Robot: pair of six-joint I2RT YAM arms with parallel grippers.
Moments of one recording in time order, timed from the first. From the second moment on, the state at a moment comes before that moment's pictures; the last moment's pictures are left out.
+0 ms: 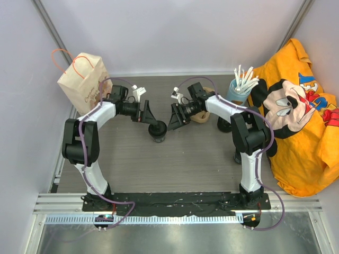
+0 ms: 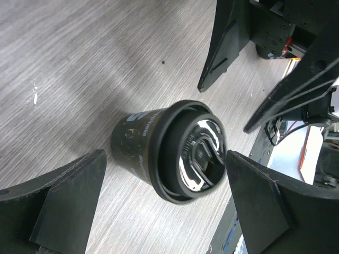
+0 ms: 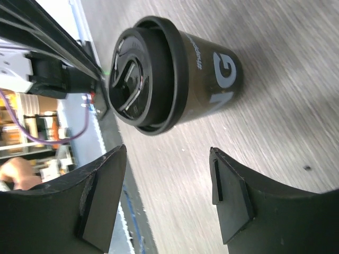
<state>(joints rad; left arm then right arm) -0.16 1.83 1.26 -0.45 0.95 0.00 0.45 2.06 1.53 -0.54 -1.00 0.07</state>
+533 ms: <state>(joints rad) -0.12 1.47 1.50 -0.68 0.79 0.12 0.45 1.78 1.67 -0.80 -0.72 -0.26</state>
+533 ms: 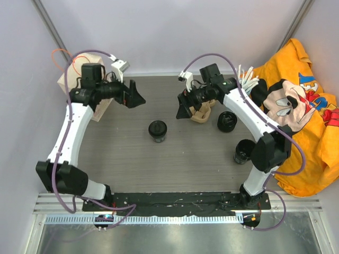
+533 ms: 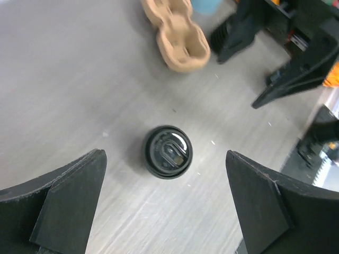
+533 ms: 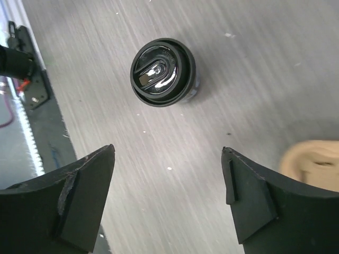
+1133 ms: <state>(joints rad) -0.09 1.13 1.63 -0.80 0.16 0.18 0.46 1.49 1.75 -0.86 -0.56 -0.43</state>
